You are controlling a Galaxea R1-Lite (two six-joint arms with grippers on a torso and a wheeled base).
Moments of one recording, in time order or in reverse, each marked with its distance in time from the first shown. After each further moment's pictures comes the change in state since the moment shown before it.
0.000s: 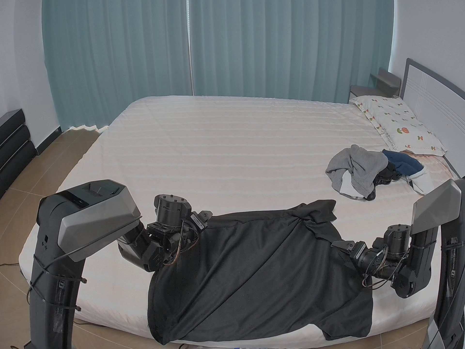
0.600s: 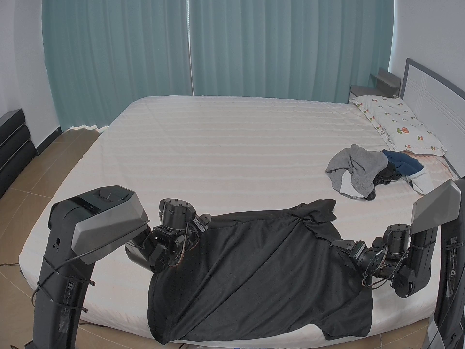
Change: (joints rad) left arm 0.003 0.075 -0.068 0.002 0.086 0.075; right arm 0.001 0.003 -0.006 0.000 0.000 0.000
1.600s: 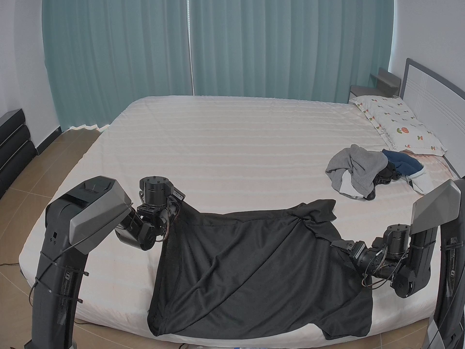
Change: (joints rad) left arm 0.137 0.047 -0.204 -0.037 0.057 -0.110; right arm 0.001 0.002 -0.001 0.000 0.000 0.000
